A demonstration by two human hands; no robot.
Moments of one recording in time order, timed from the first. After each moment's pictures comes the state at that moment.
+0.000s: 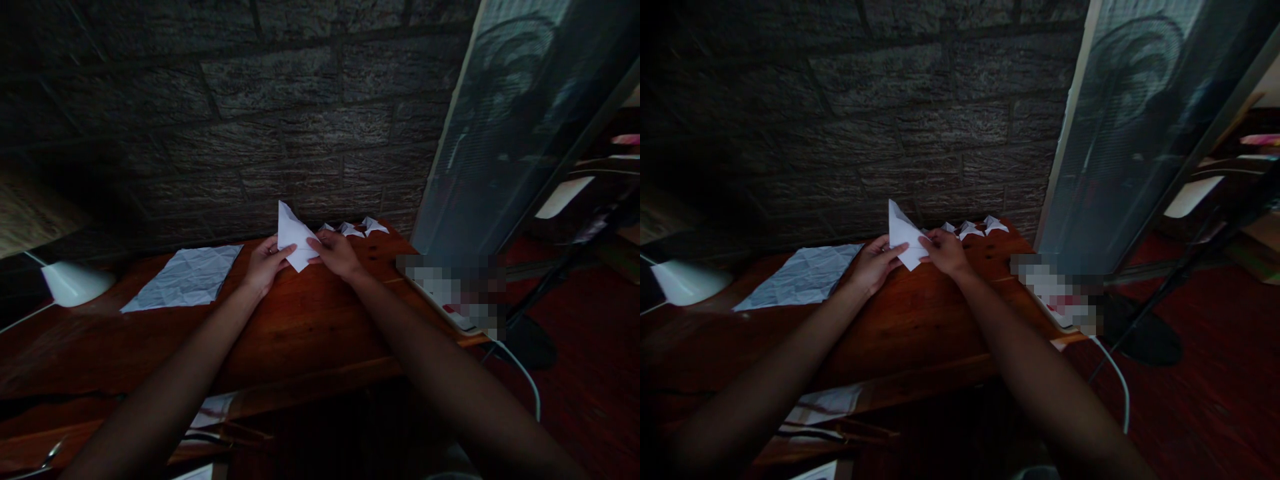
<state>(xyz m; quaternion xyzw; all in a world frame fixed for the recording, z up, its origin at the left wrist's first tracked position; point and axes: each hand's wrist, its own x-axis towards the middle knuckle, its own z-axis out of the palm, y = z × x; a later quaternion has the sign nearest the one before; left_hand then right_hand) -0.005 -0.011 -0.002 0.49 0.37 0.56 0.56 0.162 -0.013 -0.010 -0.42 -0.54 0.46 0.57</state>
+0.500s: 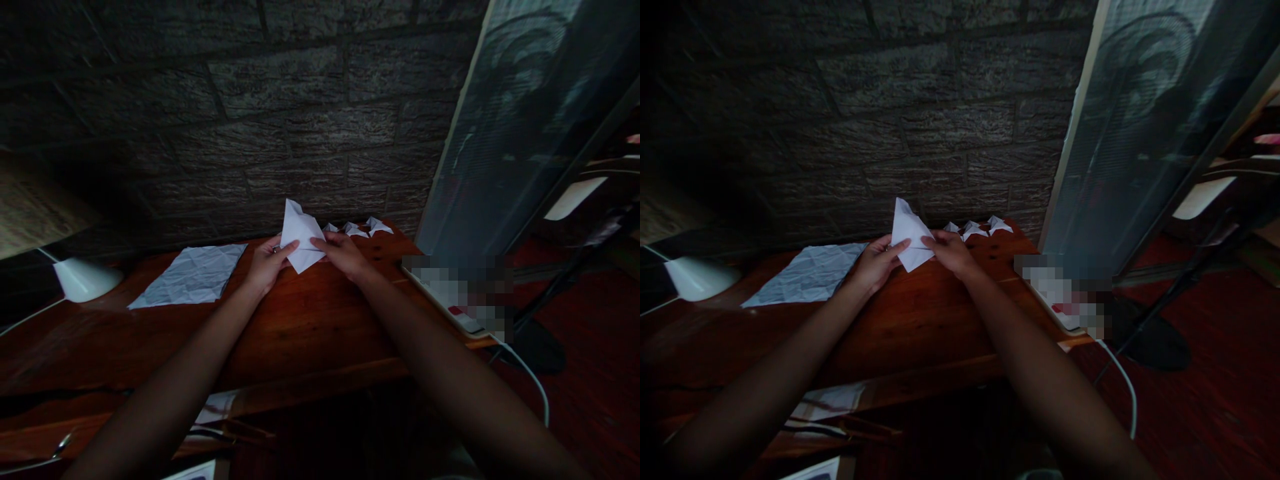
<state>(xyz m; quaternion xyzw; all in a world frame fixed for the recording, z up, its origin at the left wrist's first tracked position) -0.007 -0.012 0.002 0.50 0.35 0.55 0.57 0.166 -0.021 0.002 -0.42 -0.53 0.50 0.54</state>
